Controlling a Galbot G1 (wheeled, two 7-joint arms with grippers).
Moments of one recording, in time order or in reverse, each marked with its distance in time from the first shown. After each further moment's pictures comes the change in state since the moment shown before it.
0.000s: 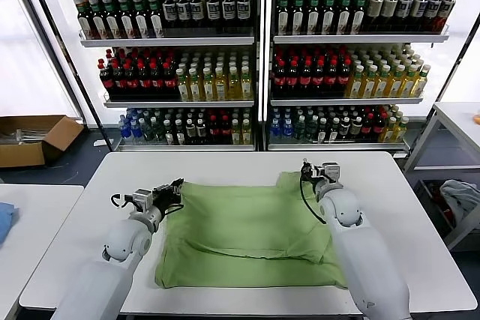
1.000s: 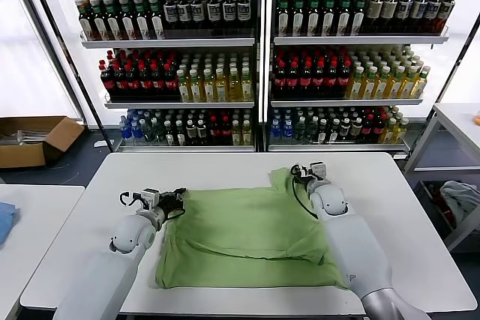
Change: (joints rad) left arm -0.089 -0.012 0.061 0.162 0.009 0.110 0.035; right arm 0.182 0.057 -0.077 -0.419 -0.112 0.025 -0.098
